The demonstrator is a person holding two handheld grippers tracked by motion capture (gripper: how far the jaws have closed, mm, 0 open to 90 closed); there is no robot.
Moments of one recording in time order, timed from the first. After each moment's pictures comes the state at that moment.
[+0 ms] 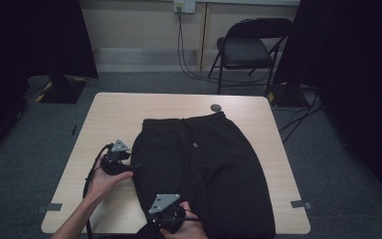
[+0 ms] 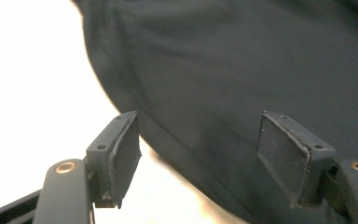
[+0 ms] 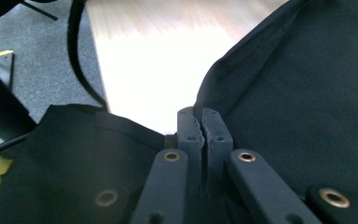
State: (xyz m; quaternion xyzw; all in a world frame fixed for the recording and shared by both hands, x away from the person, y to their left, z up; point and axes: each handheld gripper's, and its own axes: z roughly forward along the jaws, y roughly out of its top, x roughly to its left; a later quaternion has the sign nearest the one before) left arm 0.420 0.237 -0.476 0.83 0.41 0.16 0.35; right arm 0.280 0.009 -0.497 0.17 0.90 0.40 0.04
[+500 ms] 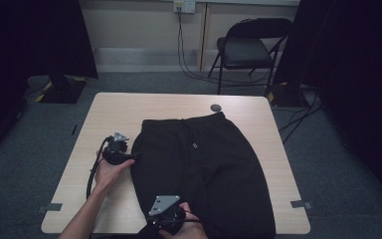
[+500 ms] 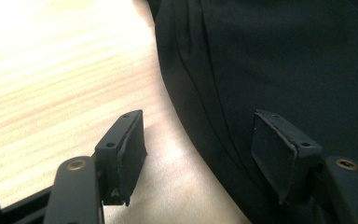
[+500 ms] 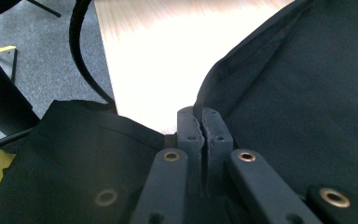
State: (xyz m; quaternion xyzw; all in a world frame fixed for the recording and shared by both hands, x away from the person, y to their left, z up) left arm 0.454 0.241 -0.496 0.79 0.48 0.19 0.33; right arm 0.278 0.008 -0.498 0.16 0.90 0.40 0.04
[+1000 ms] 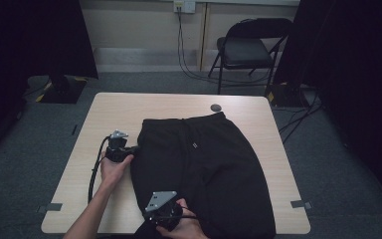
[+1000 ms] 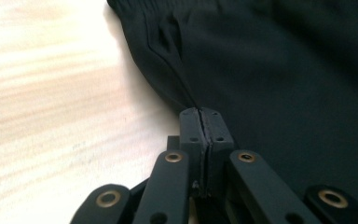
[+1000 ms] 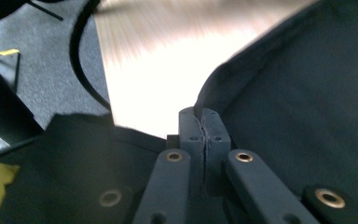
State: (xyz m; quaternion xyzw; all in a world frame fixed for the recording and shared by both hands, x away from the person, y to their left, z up) left arm 0.459 0.240 -0.490 0.75 0.50 0.13 0.42; right arm 0.285 0.016 -0.488 0.16 0.90 0.40 0.04
